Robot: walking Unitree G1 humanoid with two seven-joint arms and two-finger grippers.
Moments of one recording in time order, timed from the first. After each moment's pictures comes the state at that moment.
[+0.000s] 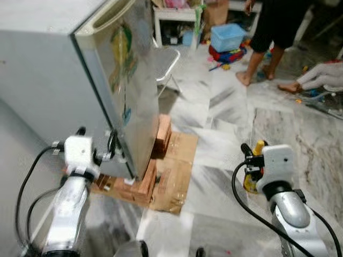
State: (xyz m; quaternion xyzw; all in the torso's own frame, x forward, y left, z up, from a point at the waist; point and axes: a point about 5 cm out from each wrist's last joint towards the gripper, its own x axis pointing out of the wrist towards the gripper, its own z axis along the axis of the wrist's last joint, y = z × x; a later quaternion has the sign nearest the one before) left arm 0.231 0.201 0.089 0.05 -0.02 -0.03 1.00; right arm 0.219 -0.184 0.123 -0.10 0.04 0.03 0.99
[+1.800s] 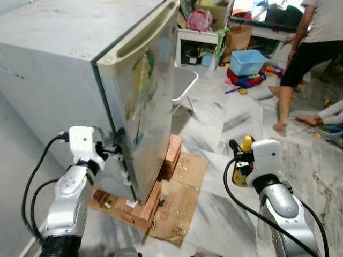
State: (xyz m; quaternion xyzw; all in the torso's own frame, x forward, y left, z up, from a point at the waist) left arm 0.287 0.187 0.099 -0.03 0.05 -0.09 0.99; right arm 0.232 -0.186 0.114 -0.10 0.05 0.04 0.99
